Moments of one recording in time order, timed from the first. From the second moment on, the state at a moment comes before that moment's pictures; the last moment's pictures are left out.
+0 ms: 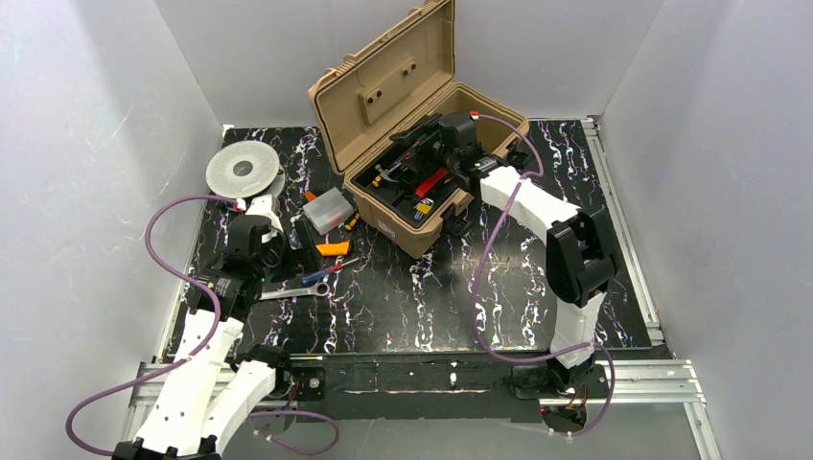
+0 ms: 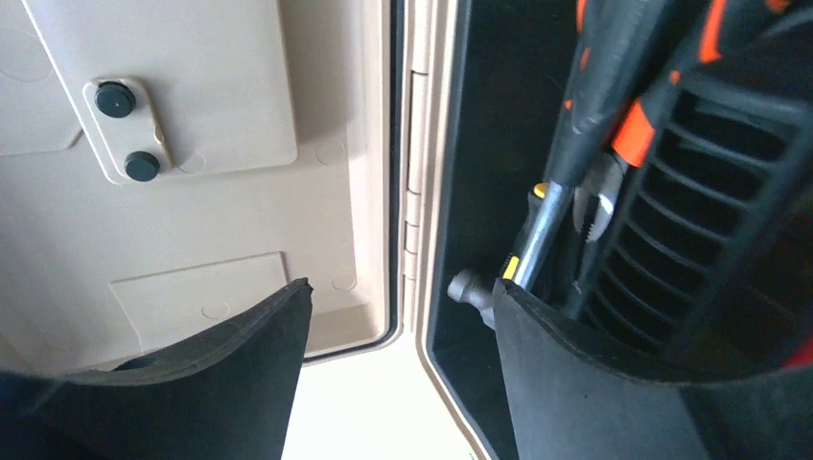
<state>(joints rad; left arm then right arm) -0.24 0.74 0.88 -0.90 -0.04 -0.42 0.58 1.91 1.57 -0.05 -0.09 1.42</state>
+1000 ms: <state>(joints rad) -0.16 1.07 0.83 -1.00 -0.34 -1.15 0.58 1.12 0.99 -0.06 -0.31 0.49</state>
